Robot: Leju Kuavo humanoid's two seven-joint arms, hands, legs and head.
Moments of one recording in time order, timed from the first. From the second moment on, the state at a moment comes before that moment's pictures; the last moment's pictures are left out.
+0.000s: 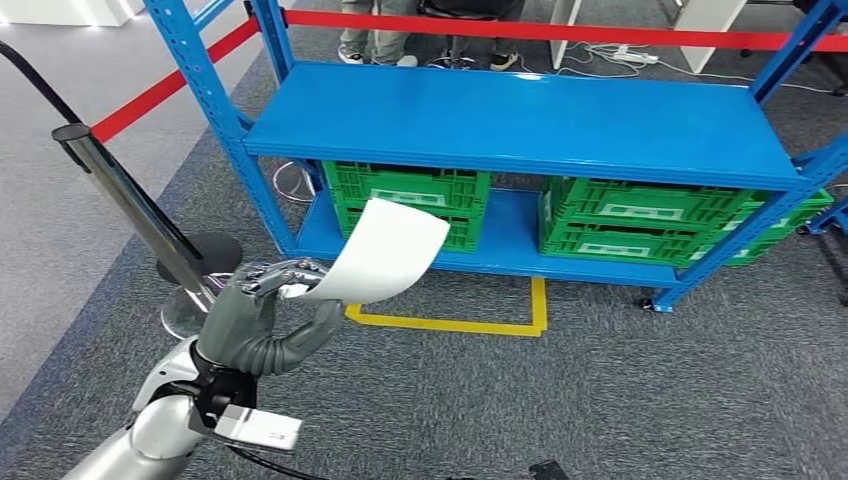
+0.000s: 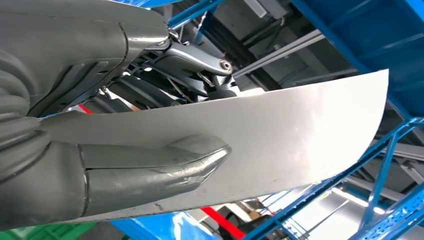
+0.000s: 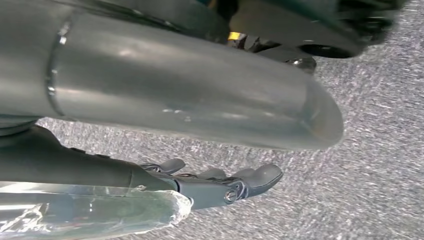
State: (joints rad) left arm -0.19 0.12 -0.72 -1.75 -0.27 0.21 -0.47; right arm 0.00 0.16 -0.11 -0.26 0.43 -0.27 -0.21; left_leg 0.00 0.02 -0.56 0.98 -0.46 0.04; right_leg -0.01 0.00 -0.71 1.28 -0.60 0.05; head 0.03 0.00
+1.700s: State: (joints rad) left arm -0.12 0.05 -0.66 -1.74 -0.01 0.07 -0.32; right arm 0.01 0.17 -0.14 -0.26 0.40 -0.28 -0.22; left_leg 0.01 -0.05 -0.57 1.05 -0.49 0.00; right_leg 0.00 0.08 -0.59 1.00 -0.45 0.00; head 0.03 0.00
